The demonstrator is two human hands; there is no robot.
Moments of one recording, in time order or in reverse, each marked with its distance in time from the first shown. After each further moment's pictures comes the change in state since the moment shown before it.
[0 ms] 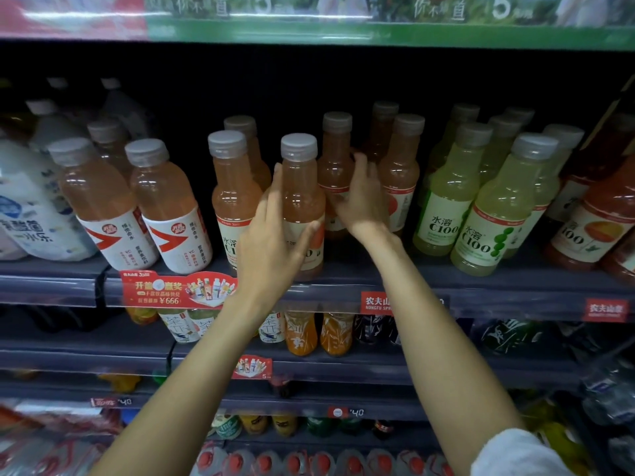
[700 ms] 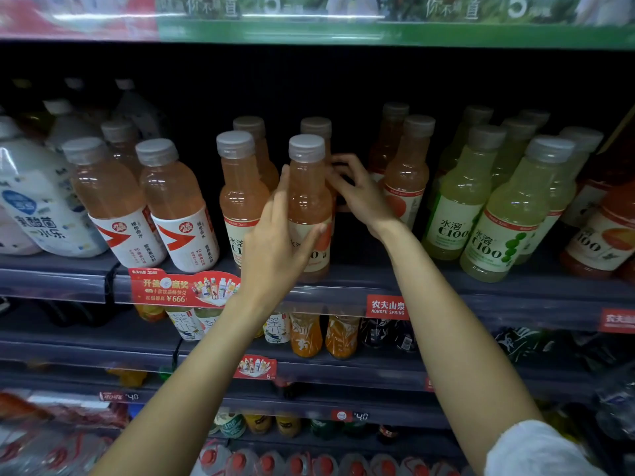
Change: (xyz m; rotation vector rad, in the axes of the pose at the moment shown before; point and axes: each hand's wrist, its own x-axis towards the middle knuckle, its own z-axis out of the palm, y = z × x) left_hand 0.001 -0.003 0.000 0.008 0.015 -0.002; right_hand 0.013 -0.003 0.000 0.669 -0.340 0.067
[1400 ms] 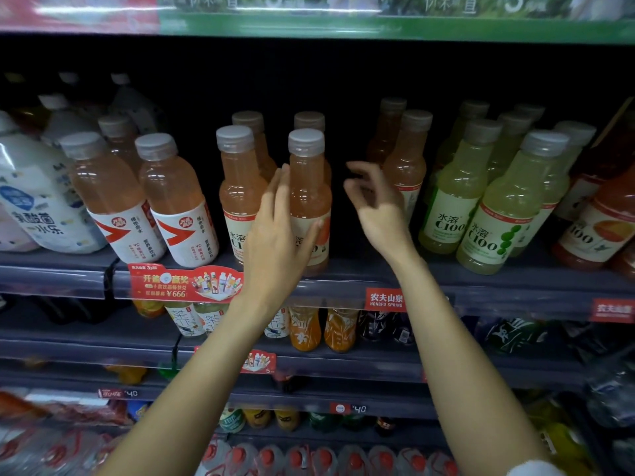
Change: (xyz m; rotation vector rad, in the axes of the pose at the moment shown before) left_hand -0.006 0.004 -0.001 0.037 0.014 0.020; right_hand -0.050 0.000 -0.006 -0.222 0.247 -0.172
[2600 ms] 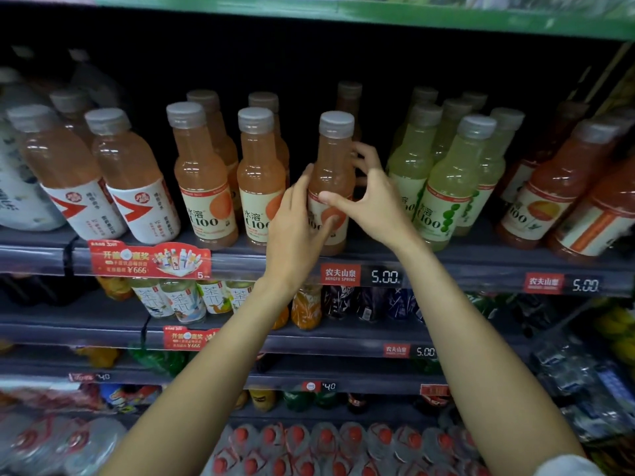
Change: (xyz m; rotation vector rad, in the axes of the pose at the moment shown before) left_hand -0.017 0.060 0.053 -0.273 -0.057 -0.076; right_hand -0.028 -0.013 -0.067 -0.087 -0.131 0.008
